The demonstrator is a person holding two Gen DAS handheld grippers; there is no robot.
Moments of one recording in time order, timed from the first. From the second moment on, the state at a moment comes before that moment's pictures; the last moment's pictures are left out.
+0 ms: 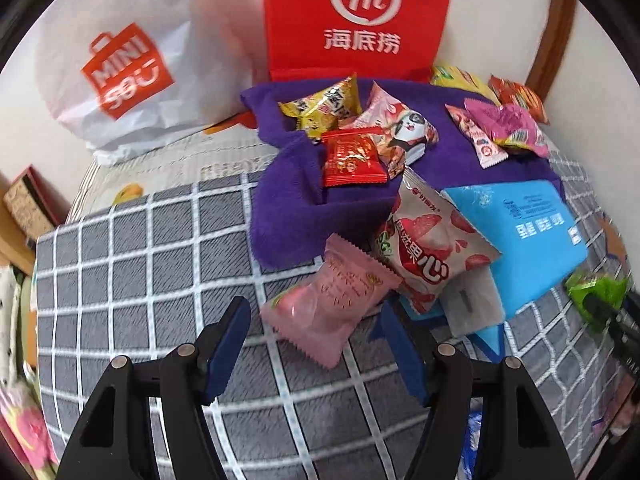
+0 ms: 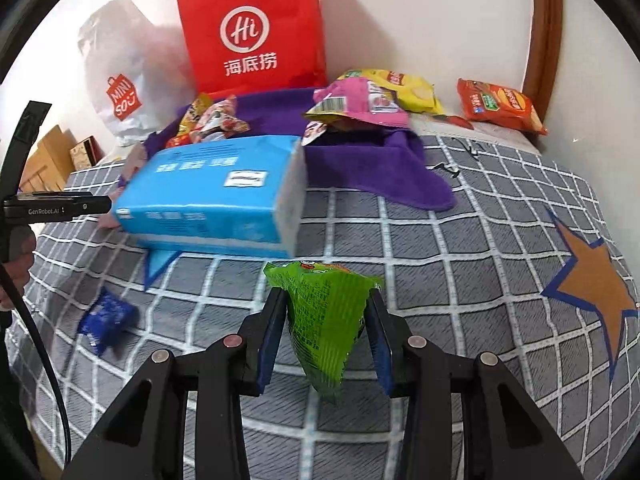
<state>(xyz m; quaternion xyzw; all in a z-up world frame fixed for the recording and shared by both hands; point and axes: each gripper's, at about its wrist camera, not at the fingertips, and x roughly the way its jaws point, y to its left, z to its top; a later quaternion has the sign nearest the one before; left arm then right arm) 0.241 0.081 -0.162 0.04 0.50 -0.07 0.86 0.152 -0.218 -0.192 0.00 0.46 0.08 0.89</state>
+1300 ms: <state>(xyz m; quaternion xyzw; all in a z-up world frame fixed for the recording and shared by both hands) 0.158 0.059 -0.136 -0.02 0.48 -0.12 0.87 0.128 -0.212 -0.153 0.02 0.43 0.09 0.90</state>
